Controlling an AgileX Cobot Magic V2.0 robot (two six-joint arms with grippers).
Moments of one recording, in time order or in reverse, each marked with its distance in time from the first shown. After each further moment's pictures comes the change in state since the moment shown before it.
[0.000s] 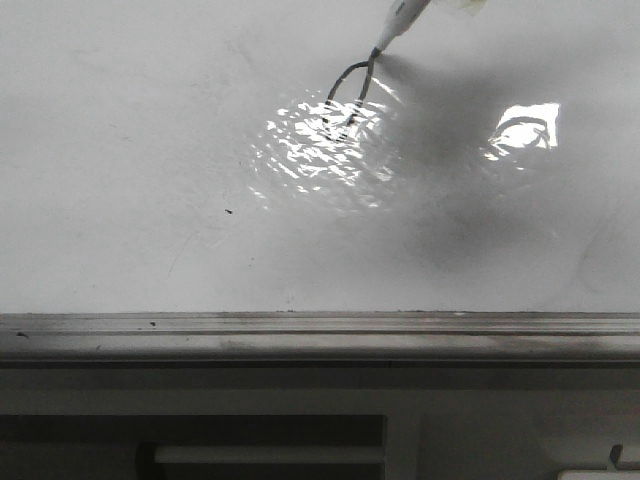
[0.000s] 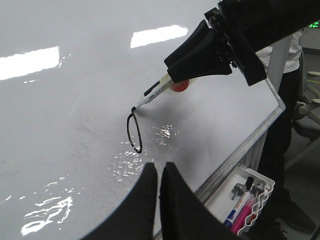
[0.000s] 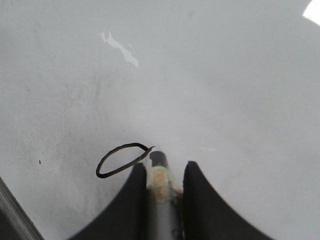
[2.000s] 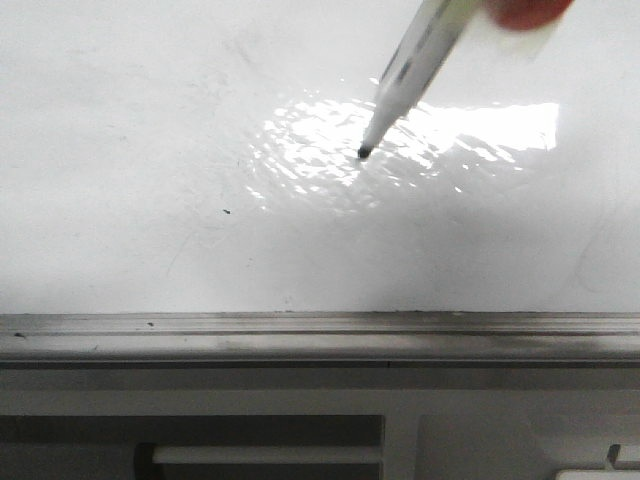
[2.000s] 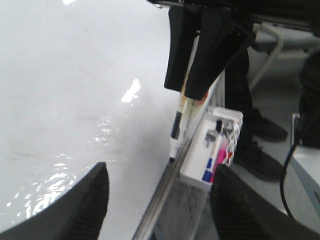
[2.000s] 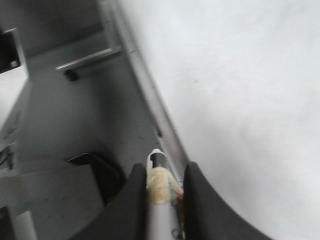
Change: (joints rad) left arm 0.000 0.187 -0.224 0.062 0.280 0.145; right arm 0.049 -0.029 -0.158 0.466 0.461 -0.383
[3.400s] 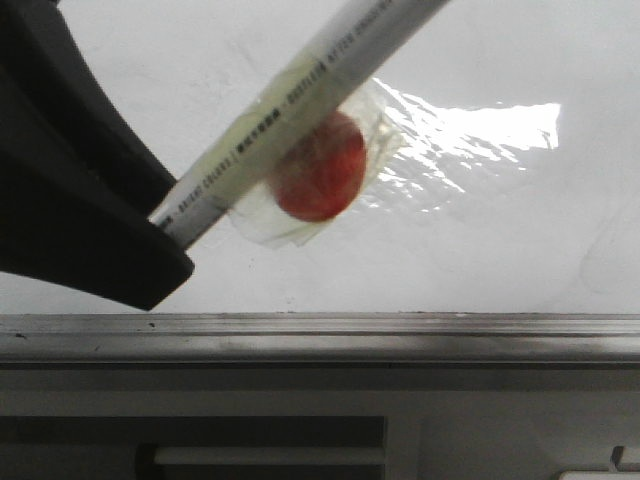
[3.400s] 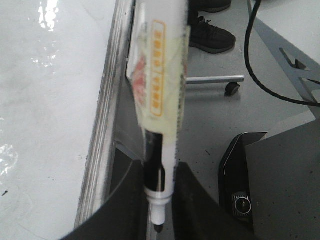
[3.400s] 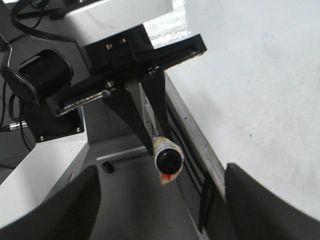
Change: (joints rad) left arm 0.000 0.401 -0.062 0.015 0.214 0.347; right arm -0.238 -0.325 0.516 0.903 -0.183 -0.872
